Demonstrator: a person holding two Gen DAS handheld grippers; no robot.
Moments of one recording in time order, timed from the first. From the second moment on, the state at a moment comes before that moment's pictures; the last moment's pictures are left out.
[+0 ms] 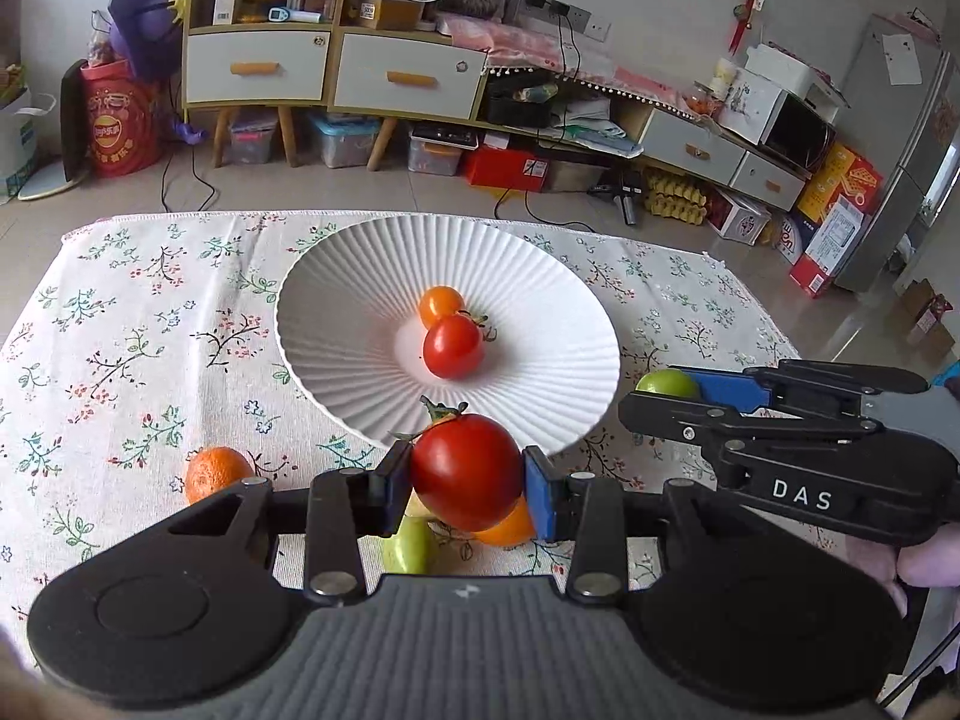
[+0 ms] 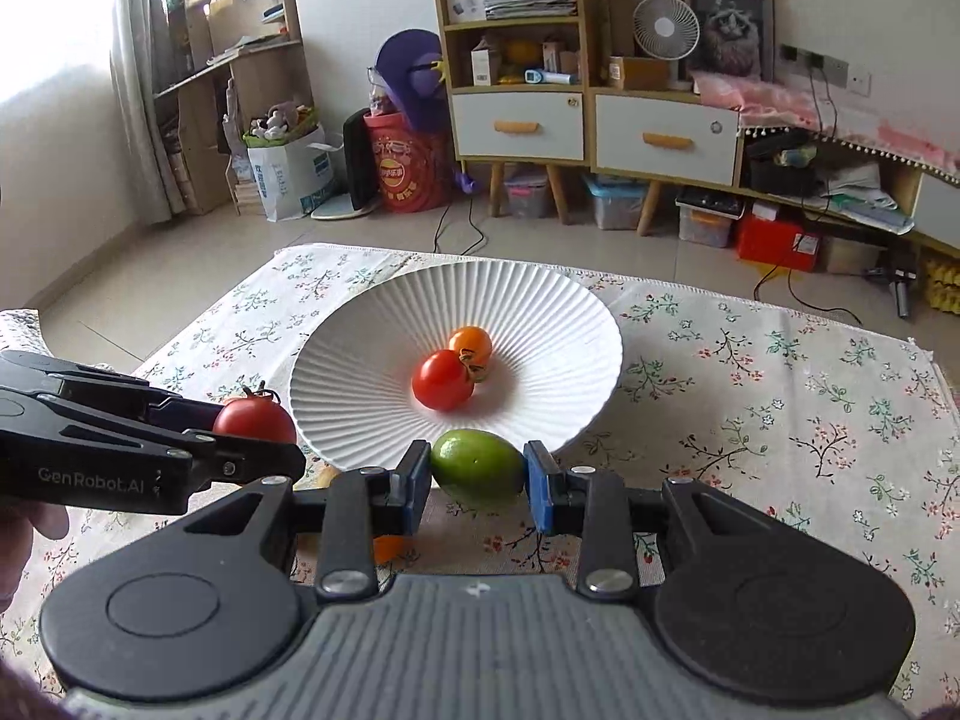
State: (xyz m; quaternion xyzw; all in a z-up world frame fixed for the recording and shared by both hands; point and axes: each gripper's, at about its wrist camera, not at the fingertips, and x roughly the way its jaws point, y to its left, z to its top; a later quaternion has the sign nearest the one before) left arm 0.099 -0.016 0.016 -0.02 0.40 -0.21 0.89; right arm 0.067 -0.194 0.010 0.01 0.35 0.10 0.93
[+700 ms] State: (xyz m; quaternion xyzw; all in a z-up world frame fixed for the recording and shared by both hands) left arm 0.175 -0.024 -0.006 0.02 0.39 -0.20 0.90; right arm 0.125 -0.198 -0.013 -0.05 0.36 0.10 0.93
